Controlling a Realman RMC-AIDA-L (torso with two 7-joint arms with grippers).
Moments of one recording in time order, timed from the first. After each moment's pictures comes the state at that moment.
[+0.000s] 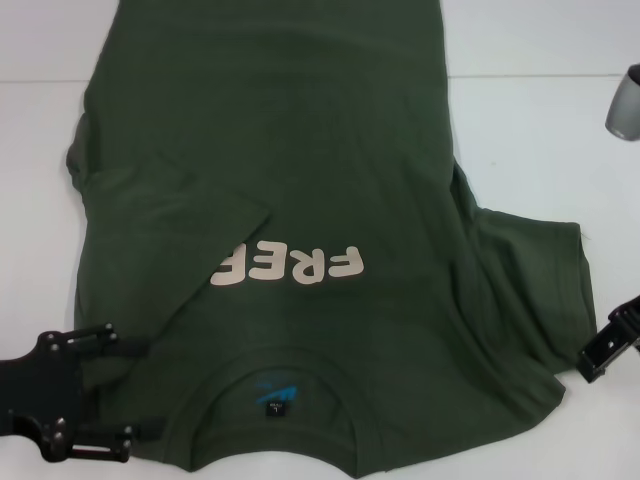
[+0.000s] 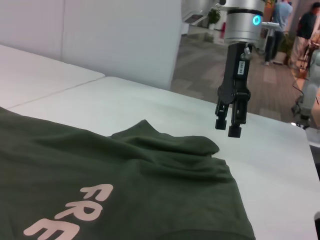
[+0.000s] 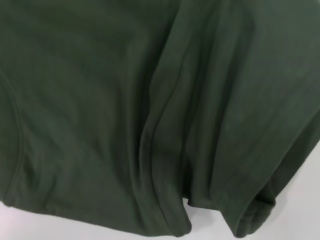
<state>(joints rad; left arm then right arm) -0.34 -2.09 0.46 0.86 2.28 1.94 -1.18 0.74 2.09 -0.98 -1.17 -2.92 -1.95 2.69</state>
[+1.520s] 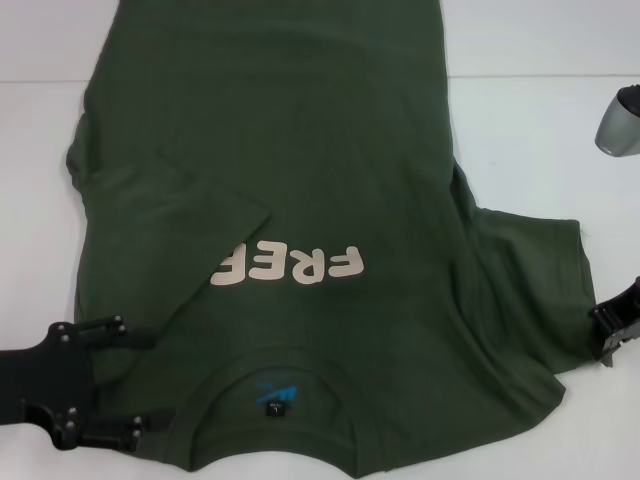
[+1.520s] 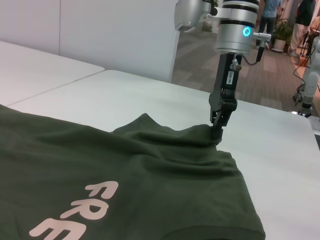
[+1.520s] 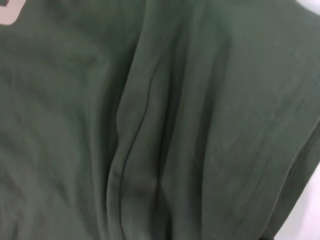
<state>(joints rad) -0.36 -2.09 0.49 0.86 2.28 1.90 -1.17 0.72 2.09 -0.99 -1.05 -2.91 -1.75 2.70</state>
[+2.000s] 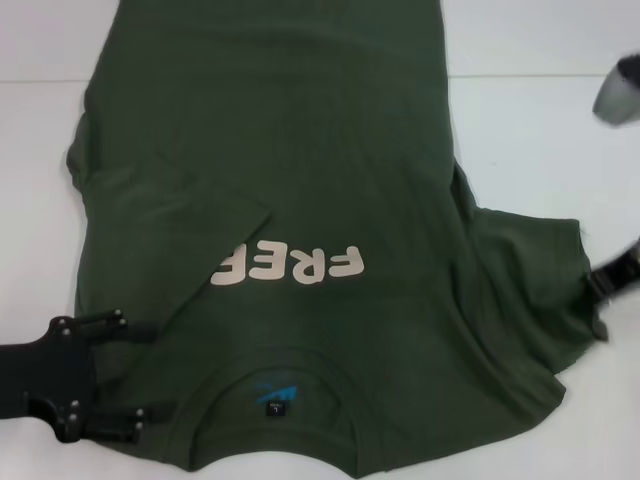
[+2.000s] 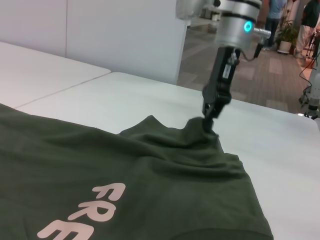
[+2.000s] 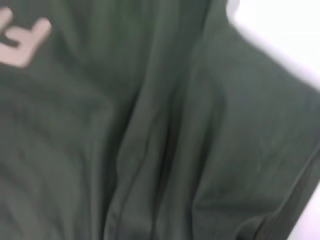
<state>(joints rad) -0.36 -2.09 0.48 0.85 2.27 1.89 -1.17 0.70 2.09 -1.03 -1.15 -2.86 -1.71 2.68</state>
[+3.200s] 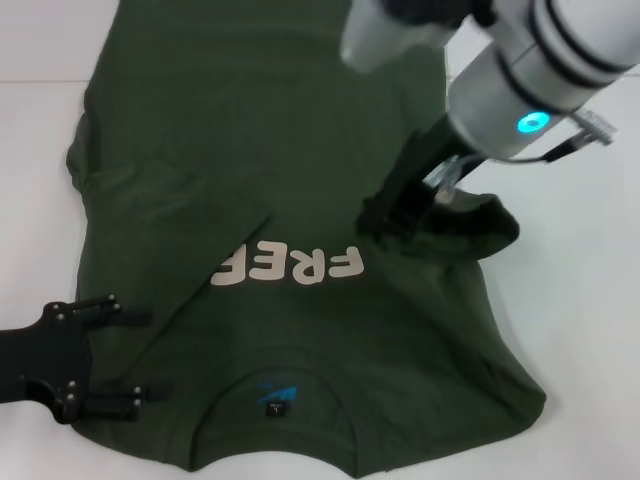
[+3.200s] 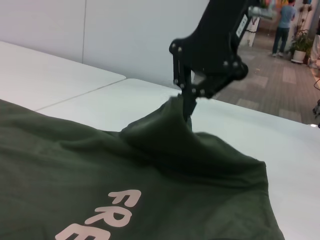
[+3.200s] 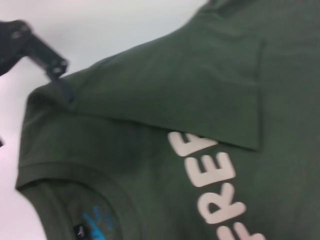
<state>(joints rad) -0.37 -2.09 0.45 0.85 2.27 1.88 -1.21 0.90 2.12 -1.42 -1.35 -2.54 -1.66 2.50</state>
